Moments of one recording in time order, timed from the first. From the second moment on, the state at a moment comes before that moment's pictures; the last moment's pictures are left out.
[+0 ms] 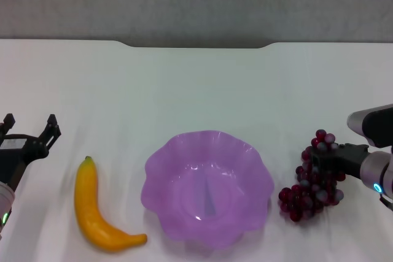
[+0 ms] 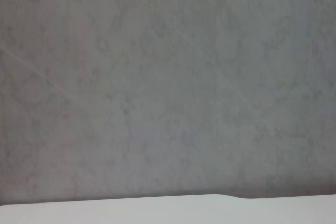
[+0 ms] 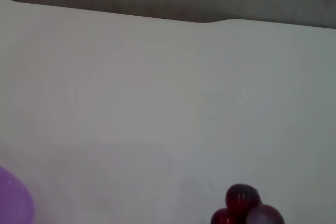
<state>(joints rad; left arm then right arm) -0.34 -2.05 -0.92 -0.32 2.27 0.94 -0.02 0.41 2.01 1.29 0.77 -2.23 0.17 -0.44</state>
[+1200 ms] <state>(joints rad) -0.34 -2.05 -0.92 -0.32 2.27 0.94 -0.02 0.41 2.01 1.27 0.77 -2.23 0.14 -0.45</state>
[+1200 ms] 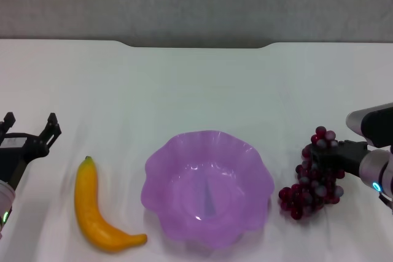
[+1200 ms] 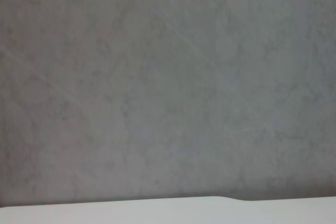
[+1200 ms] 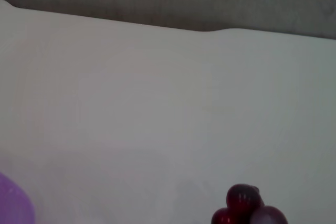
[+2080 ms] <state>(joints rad) -0.35 -2.05 -0.92 -0.32 2.27 0.93 -0.02 0.41 2.01 1.23 0.75 -2.23 0.09 -0.44</state>
